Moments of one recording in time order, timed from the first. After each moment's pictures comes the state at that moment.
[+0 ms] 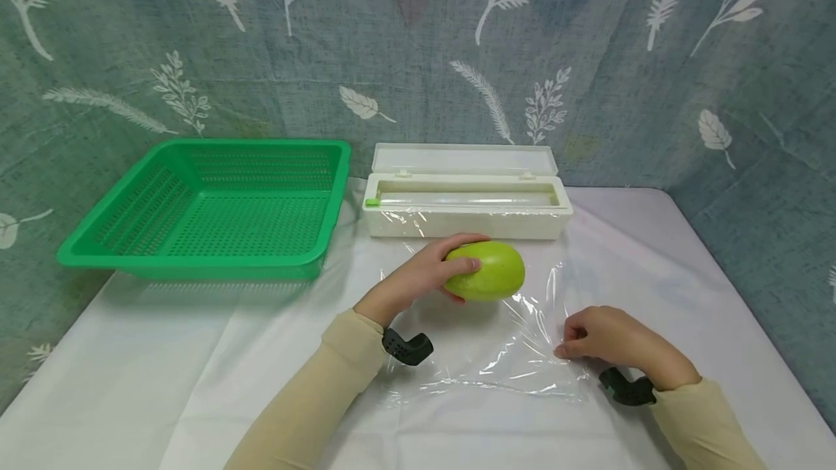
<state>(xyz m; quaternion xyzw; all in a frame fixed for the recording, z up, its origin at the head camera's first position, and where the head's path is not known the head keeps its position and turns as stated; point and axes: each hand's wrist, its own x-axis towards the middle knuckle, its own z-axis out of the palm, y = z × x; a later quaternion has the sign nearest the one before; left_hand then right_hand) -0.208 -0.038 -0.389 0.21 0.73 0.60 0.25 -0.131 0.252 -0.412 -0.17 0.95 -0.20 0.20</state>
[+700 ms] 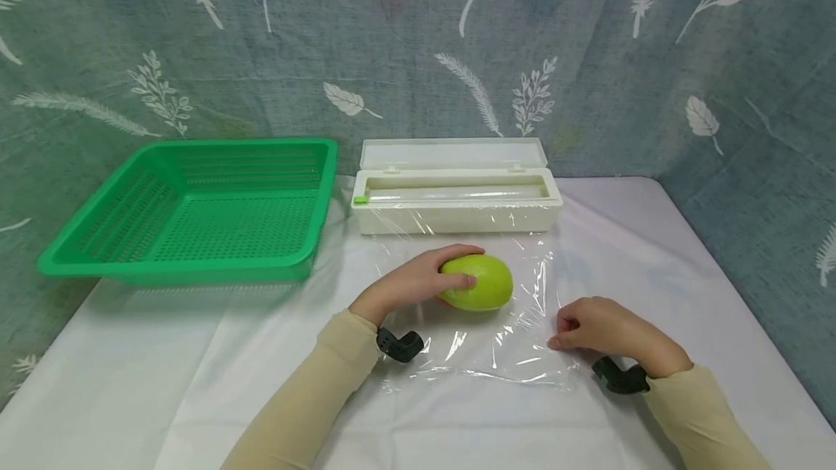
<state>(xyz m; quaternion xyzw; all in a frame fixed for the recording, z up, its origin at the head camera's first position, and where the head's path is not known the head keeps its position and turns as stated) -0.212 -0.033 -0.408 0.26 0.81 0.47 0.24 -0.132 0.255 -0.413 -0.16 0.94 -0.21 0.20</state>
